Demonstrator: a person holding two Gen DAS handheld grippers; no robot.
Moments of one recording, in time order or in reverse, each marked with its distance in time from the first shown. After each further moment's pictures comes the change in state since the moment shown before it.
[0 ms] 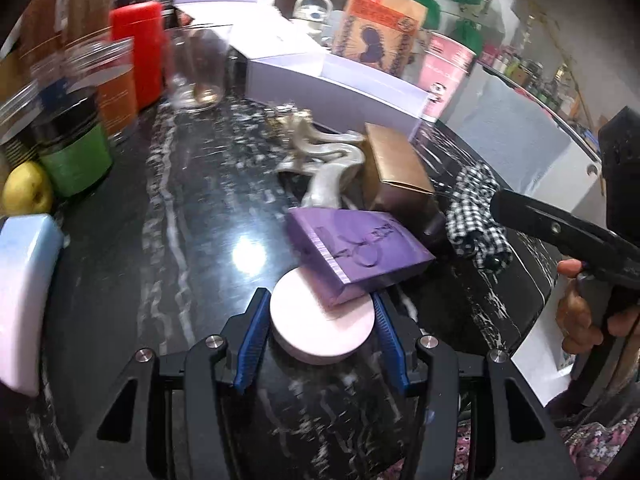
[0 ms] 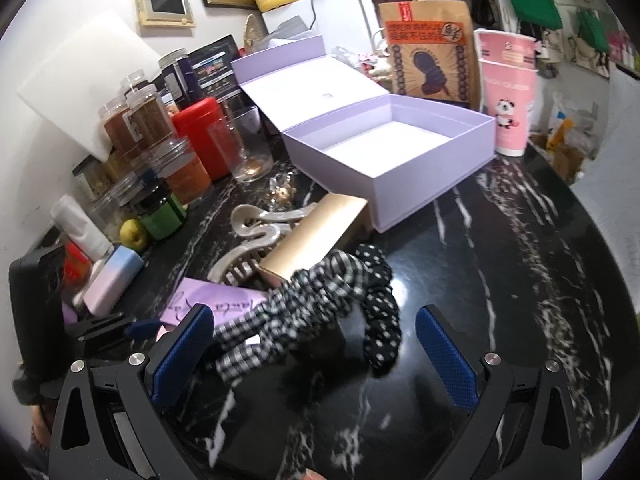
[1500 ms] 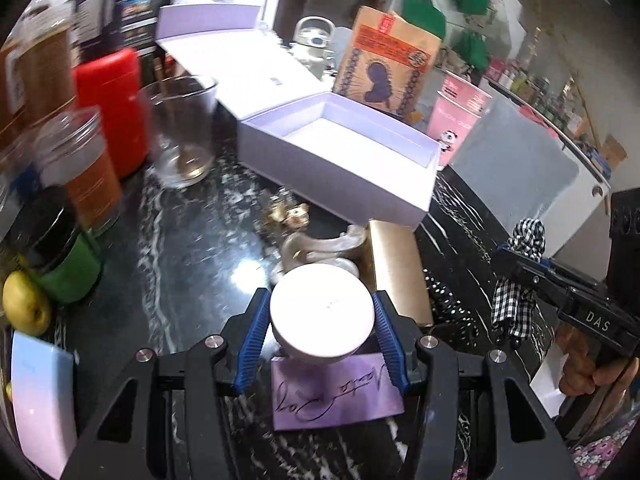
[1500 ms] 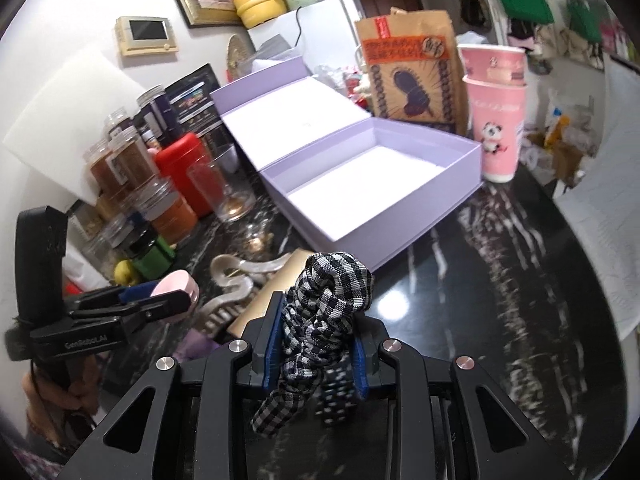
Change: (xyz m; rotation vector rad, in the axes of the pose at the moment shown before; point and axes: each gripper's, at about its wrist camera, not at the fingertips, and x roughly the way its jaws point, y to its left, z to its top) left arm 0.013 -0.019 0.091 0.014 -0.025 0.001; right arm -0.009 -0.034 0.046 0.040 -0.031 -0.007
